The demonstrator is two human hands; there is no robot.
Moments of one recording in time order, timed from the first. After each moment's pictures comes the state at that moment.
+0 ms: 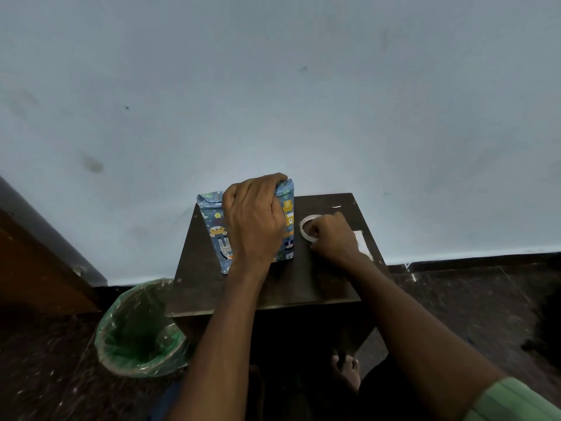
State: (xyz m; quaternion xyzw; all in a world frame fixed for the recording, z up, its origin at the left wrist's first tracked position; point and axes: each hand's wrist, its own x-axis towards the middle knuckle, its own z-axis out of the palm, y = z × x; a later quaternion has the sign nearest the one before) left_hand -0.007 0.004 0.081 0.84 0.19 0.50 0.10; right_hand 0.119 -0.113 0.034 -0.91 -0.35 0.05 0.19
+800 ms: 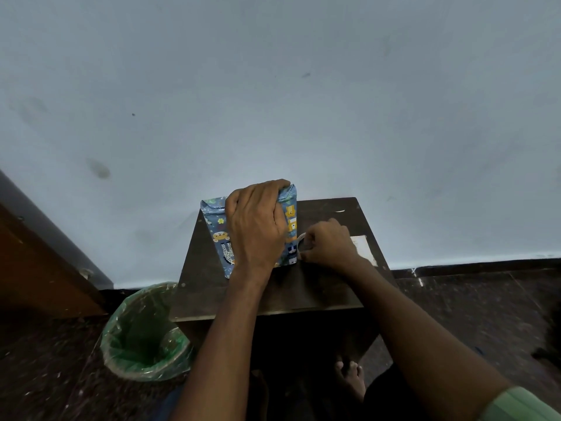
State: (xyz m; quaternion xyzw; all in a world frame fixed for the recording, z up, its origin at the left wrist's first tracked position) left_hand -0.009 0.004 0.082 0.84 0.19 0.49 0.11; right_hand 0.117 -0.102 0.029 -0.90 -0.40 0.02 0.15
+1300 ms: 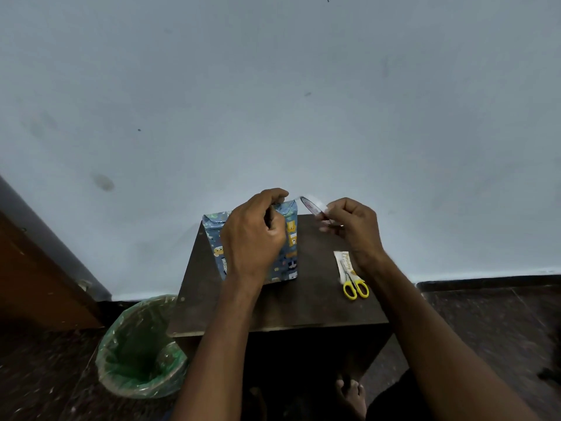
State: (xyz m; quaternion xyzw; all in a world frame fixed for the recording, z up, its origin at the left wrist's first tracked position) left_hand -0.018 0.003 0.107 0.82 0.22 0.48 0.21; right_hand 0.113 -0.131 0.095 -0.61 -0.22 0.16 0.74
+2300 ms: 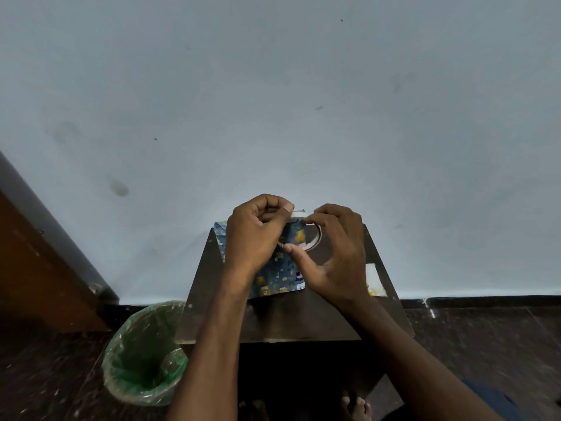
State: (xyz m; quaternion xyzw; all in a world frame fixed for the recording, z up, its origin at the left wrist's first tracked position) left_hand -0.030 0.016 0.140 0.74 0.23 0.36 0.52; right_hand 0.058 -0.116 0.091 -0.68 -0.45 -0.29 0.51
